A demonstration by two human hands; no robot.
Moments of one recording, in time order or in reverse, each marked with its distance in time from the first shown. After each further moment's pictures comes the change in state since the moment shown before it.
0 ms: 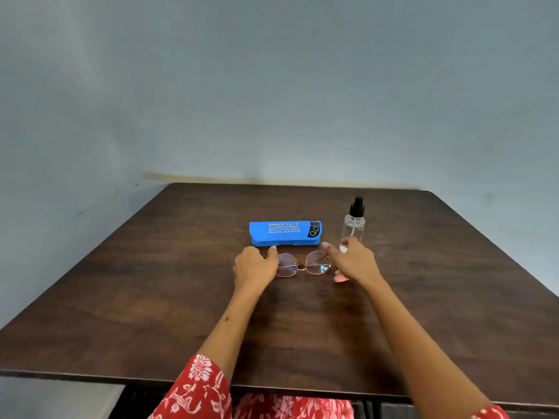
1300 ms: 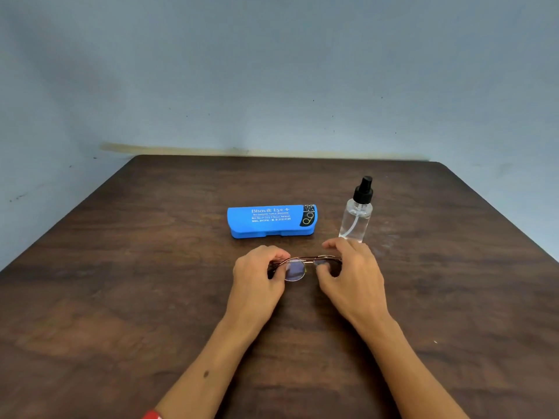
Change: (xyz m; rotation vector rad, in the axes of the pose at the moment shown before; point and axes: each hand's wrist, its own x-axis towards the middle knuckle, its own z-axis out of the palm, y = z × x) left_hand -0.007 -0.016 0.030 -0.050 0.061 0.656; right_hand -0.015 0.027 0.023 -0.244 0.308 -0.406
